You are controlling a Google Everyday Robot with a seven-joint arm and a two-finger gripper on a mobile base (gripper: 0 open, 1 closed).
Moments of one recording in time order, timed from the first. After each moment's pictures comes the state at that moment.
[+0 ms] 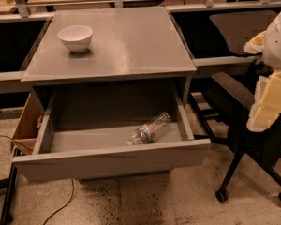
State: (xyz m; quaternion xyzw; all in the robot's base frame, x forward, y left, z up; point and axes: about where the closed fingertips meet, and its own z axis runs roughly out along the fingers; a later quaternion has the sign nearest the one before) arm 0.438 -0.217 0.976 -0.60 0.78 -0.03 0.16
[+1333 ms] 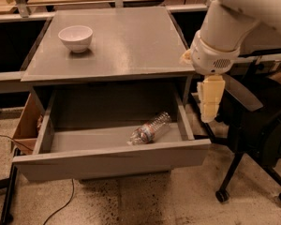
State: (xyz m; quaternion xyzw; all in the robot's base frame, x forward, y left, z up) arm 0.518 -0.146 0.901 -0.74 0.66 -0.02 0.10
